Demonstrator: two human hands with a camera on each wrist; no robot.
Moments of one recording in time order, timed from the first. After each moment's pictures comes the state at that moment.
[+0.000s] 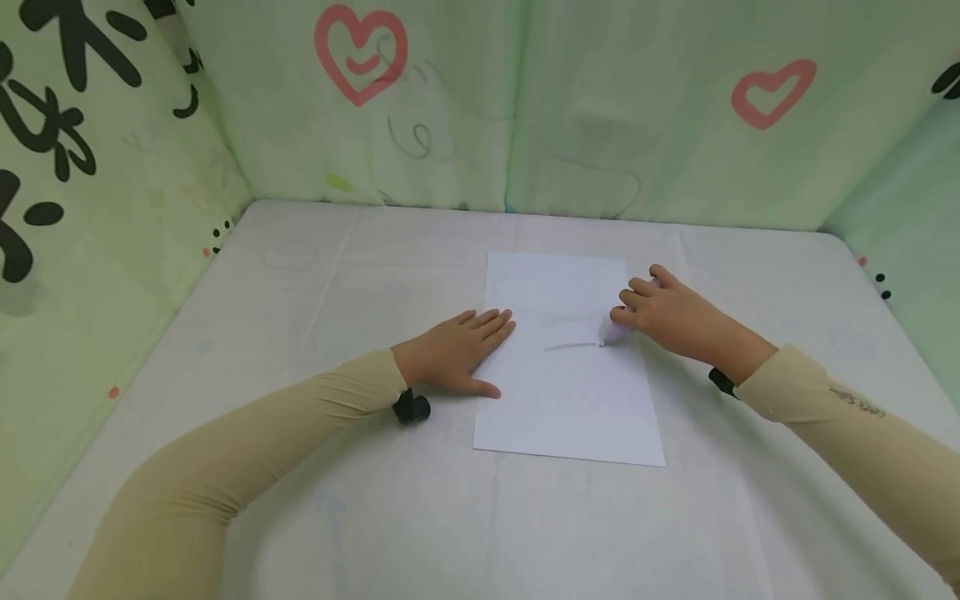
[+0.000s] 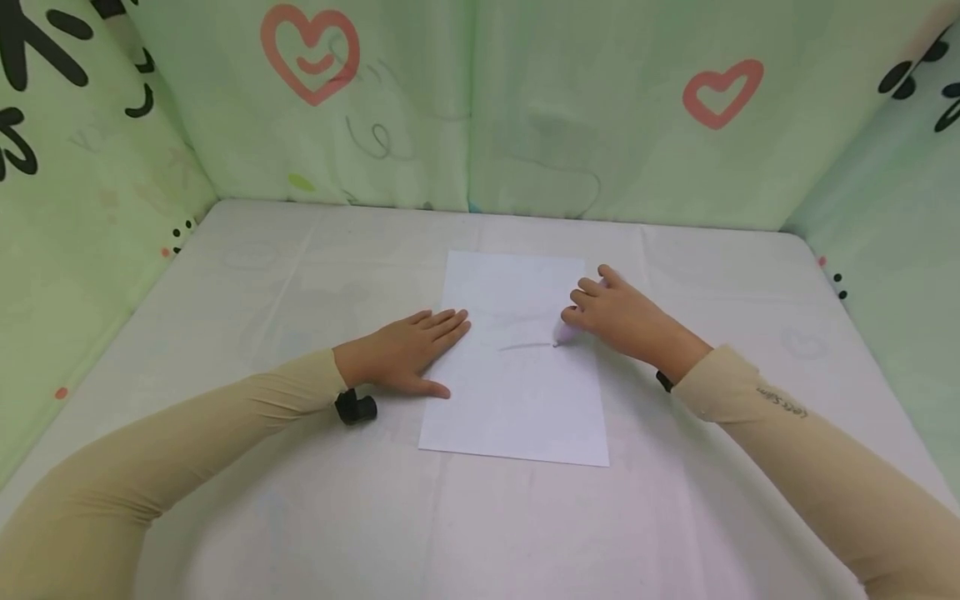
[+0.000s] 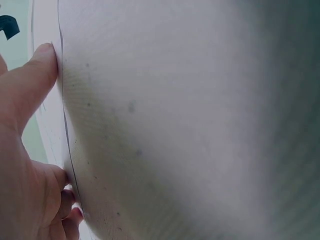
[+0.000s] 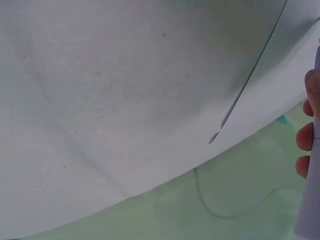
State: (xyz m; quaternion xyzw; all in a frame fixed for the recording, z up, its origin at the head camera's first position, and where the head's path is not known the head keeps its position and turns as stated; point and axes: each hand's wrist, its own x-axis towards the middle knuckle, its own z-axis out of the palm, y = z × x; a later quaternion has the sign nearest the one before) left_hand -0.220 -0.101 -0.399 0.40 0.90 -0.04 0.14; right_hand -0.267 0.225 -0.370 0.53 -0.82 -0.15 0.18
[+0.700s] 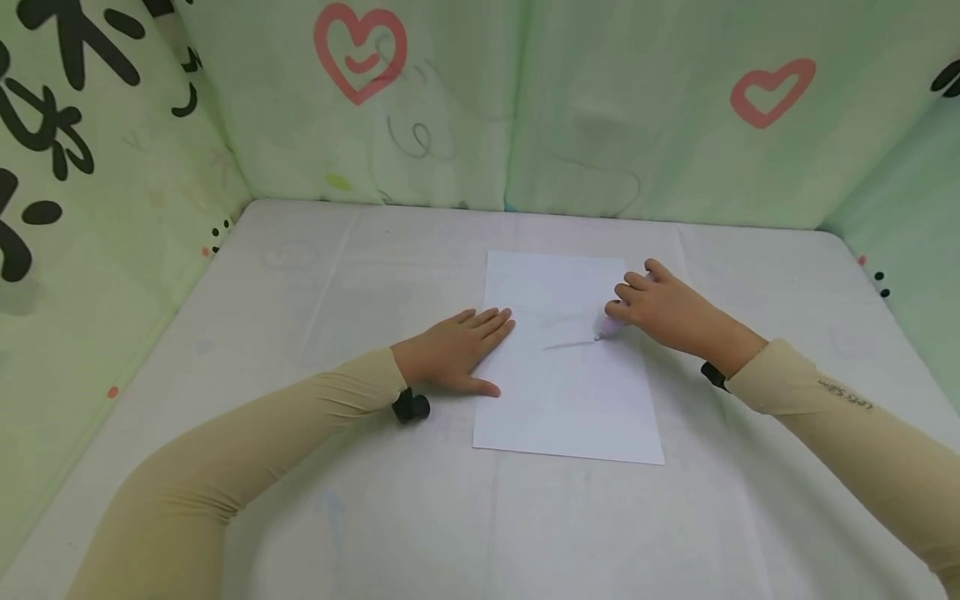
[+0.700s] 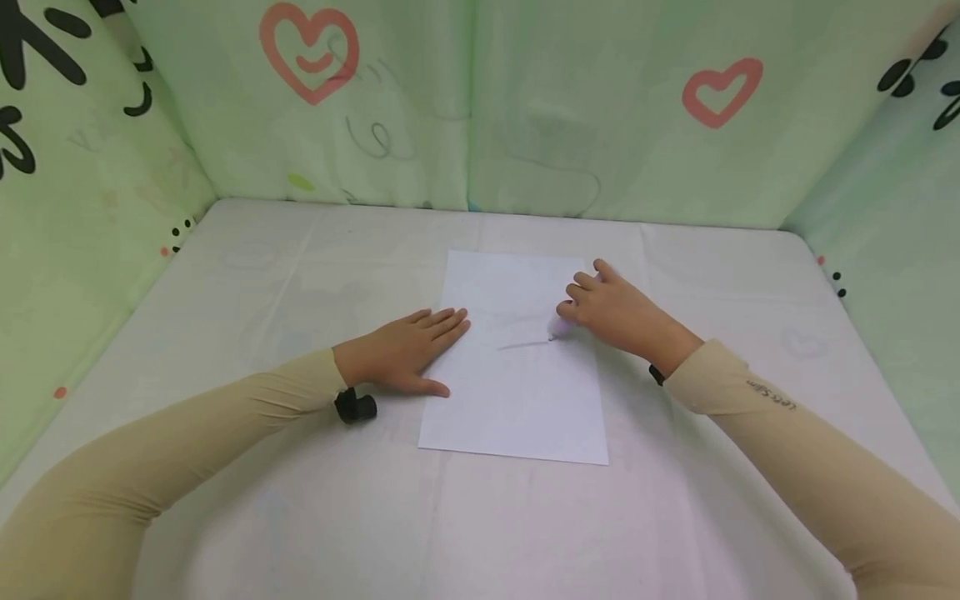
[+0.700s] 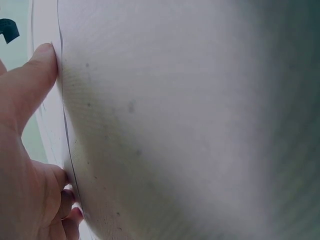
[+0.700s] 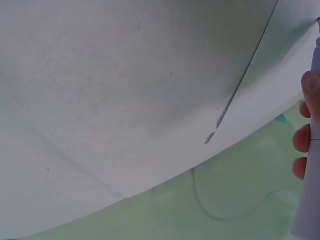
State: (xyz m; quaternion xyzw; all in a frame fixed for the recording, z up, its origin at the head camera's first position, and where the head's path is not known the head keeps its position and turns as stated) left_hand -0.221 -0.102 -0.404 0.40 0.90 -0.04 0.14; right_hand -0.267 0.216 -0.370 0.52 -0.82 -0.17 0.18
